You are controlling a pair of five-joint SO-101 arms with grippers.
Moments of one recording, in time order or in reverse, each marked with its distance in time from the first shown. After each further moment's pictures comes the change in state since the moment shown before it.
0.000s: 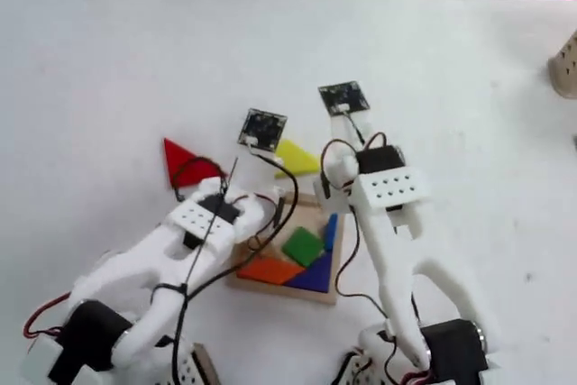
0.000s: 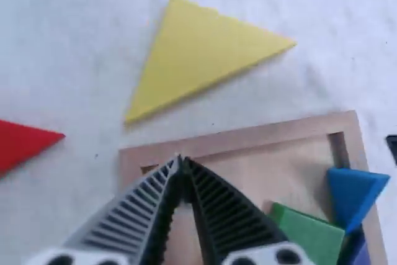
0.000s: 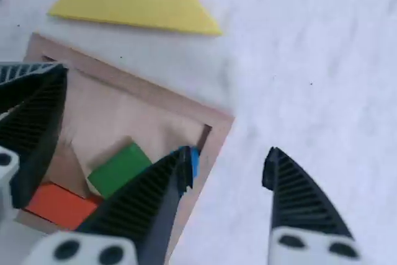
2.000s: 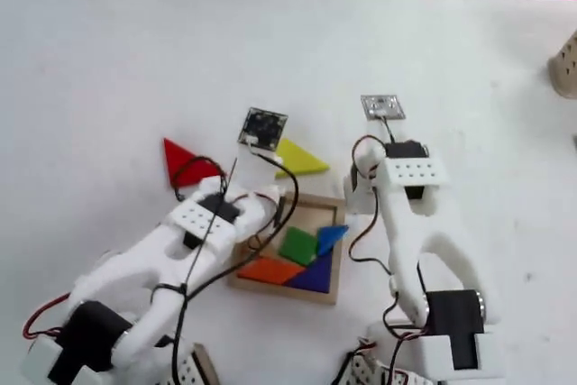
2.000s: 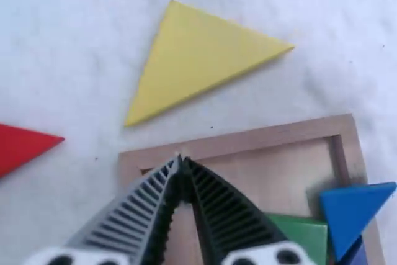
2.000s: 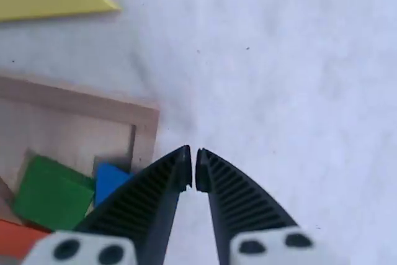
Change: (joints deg) left arm 0.0 0.0 -0.2 0.0 0.0; right arm 12.0 10.0 1.3 -3.5 -0.3
